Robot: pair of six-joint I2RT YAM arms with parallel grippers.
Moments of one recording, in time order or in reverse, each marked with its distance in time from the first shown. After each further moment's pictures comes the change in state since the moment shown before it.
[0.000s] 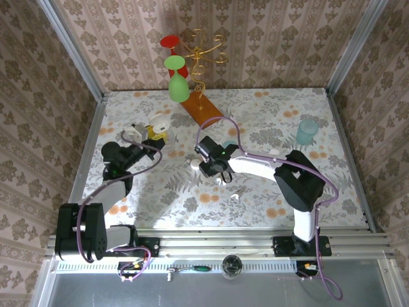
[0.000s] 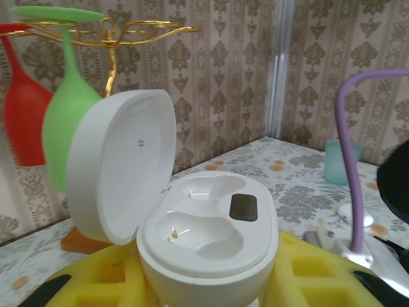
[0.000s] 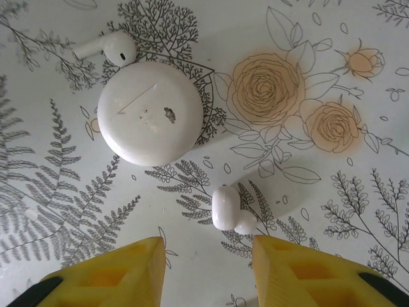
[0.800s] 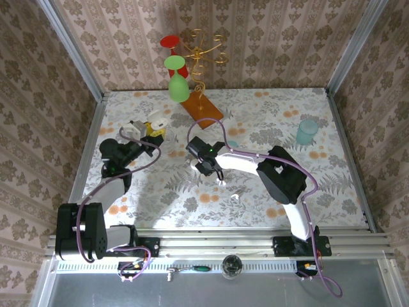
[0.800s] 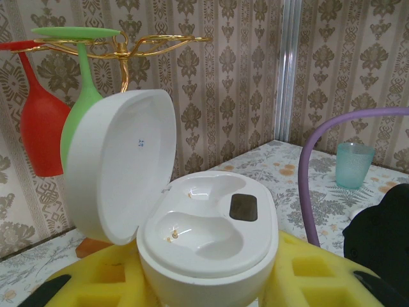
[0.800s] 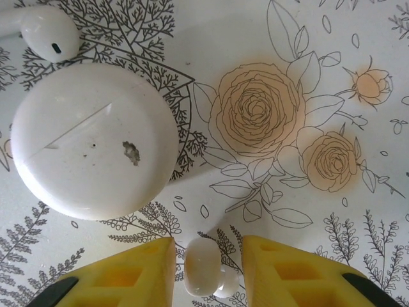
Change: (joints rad) left arm 0.008 0.007 0.036 -0.018 -0.005 0.015; right arm 0.015 0.177 0.177 -0.123 0.112 -0.072
